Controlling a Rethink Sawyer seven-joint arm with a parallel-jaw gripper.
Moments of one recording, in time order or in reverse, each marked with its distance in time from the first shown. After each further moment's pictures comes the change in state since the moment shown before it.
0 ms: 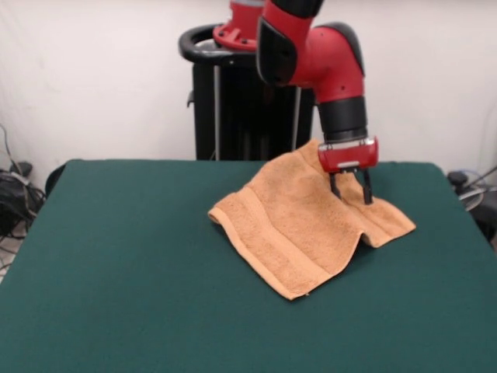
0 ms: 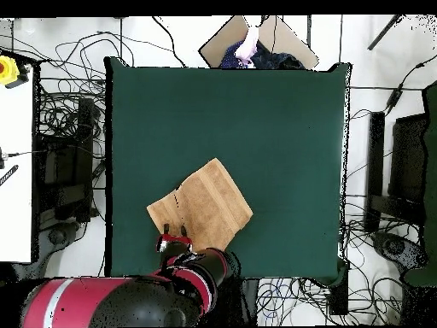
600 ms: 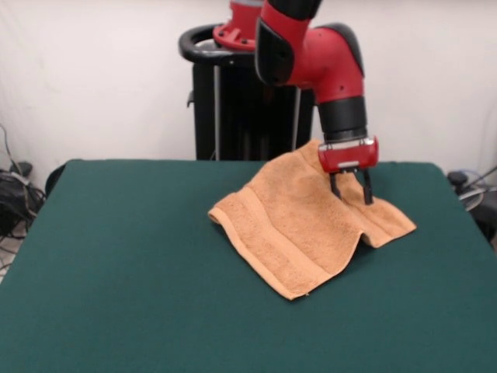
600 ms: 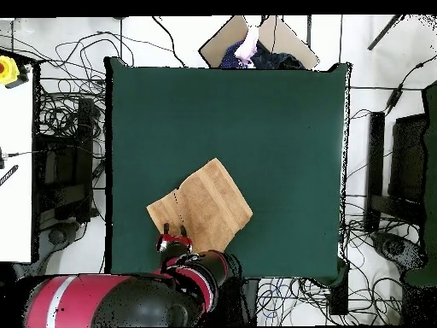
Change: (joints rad) arm -0.004 0.012 0.001 0.013 0.033 -0.040 0.000
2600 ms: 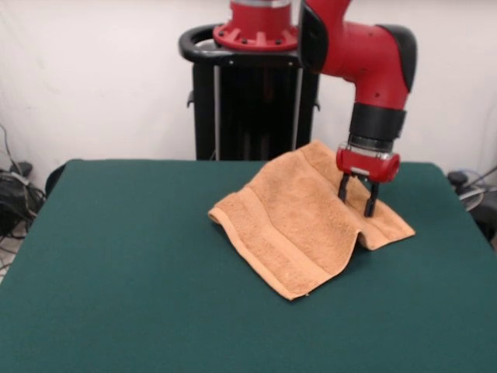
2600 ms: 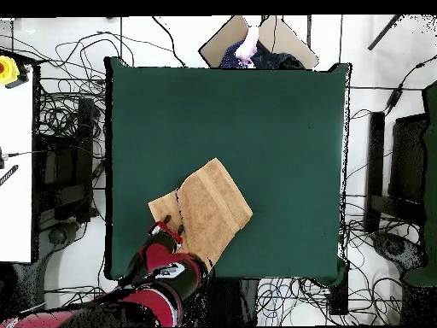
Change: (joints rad) arm 0.126 -0.097 0.035 0.049 0.532 0.345 0.000
